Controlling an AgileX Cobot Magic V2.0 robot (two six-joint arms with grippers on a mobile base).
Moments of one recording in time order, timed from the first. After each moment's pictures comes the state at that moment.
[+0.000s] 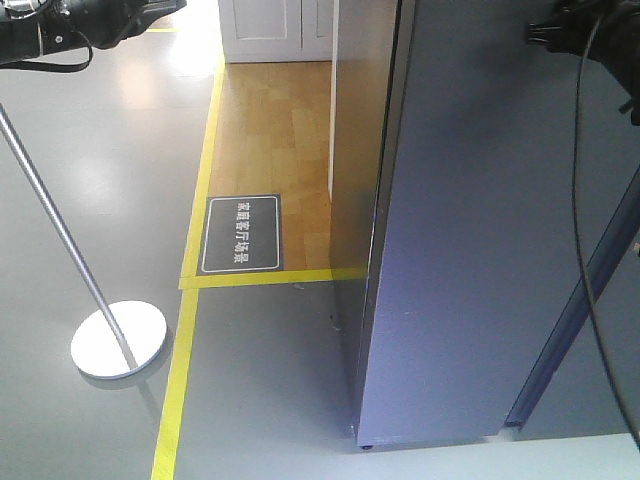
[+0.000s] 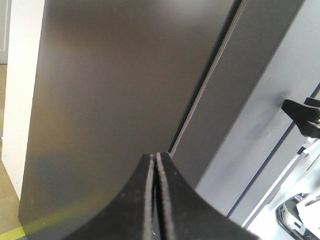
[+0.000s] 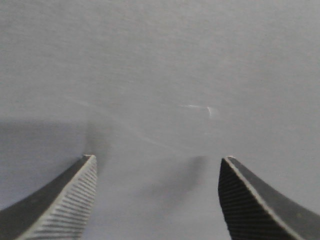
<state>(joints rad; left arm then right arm) -0.09 1.70 -1.61 1.76 -0.57 -2.15 0.02 1.81 -1.58 1.27 -0.18 -1.39</state>
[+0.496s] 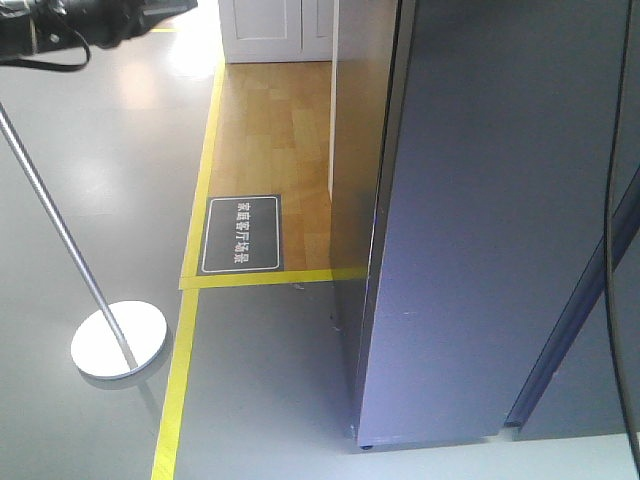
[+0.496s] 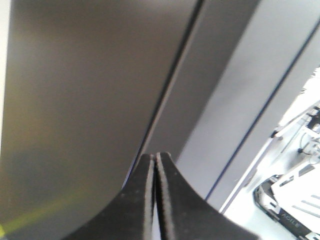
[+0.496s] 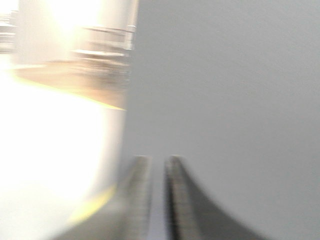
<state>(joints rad) -0.09 1.65 -1.61 1.76 -0.68 -2.15 0.02 1.51 -1.58 1.20 0.37 -1.36</state>
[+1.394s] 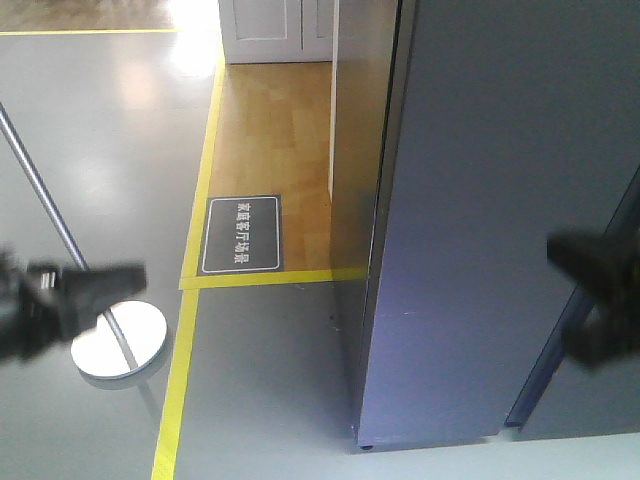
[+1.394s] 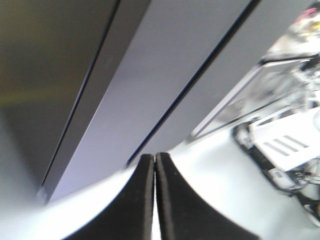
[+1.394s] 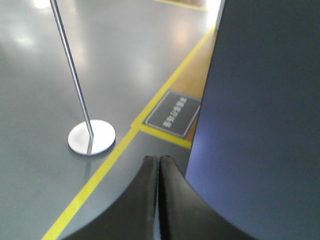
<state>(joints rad) -0.09 0.98 -0.59 1.76 -0.62 -2.15 0.02 0.80 -0.63 0.92 0.52 -1.05</state>
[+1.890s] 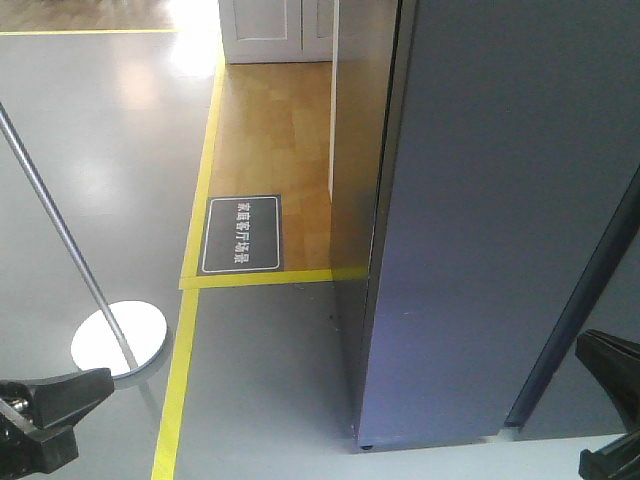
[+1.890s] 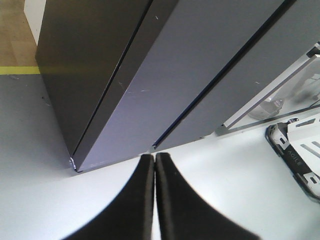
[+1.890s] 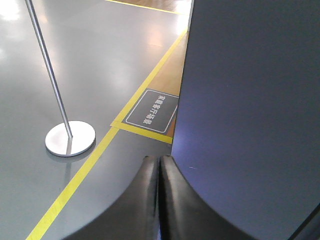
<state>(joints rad) -0.09 0.77 -0.30 1.76 -0.50 -2.15 0.02 0.52 -0.34 0.93 0.41 -1.05</state>
